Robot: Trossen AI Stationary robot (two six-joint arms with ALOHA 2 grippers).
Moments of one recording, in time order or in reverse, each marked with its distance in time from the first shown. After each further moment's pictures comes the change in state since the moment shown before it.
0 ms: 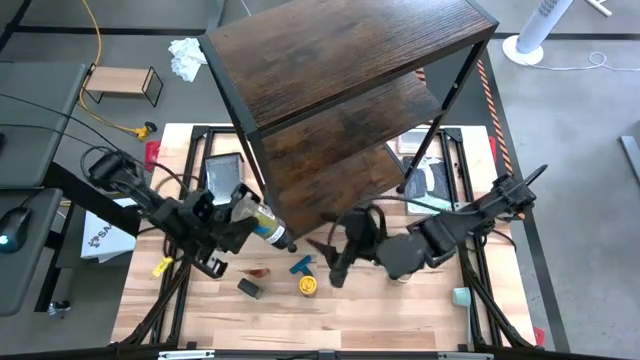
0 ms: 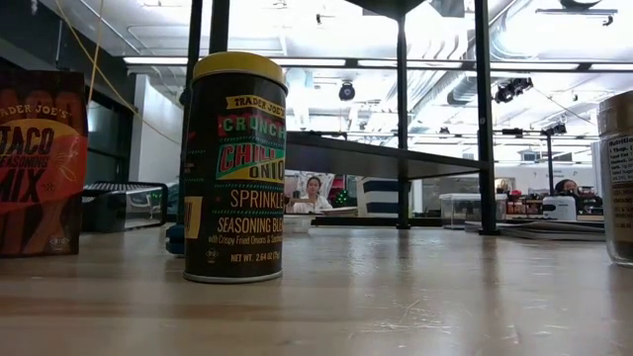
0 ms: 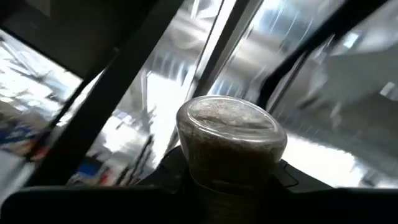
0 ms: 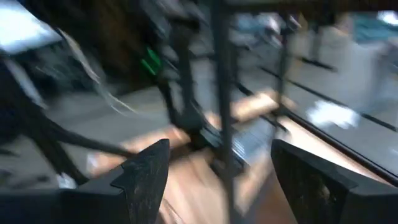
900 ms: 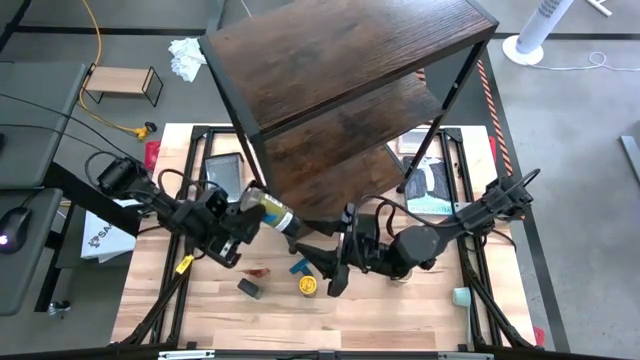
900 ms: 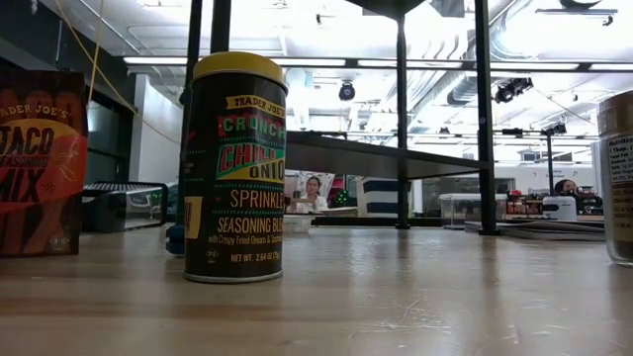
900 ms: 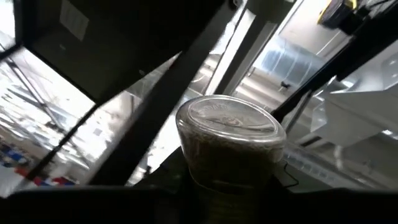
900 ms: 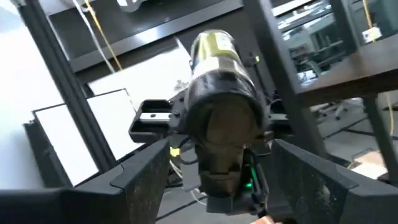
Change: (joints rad) left arm 0.082 0.136 -0.013 0.292 0.042 -0.047; right arm -0.015 0.029 -0.205 0.833 -0.124 -0.142
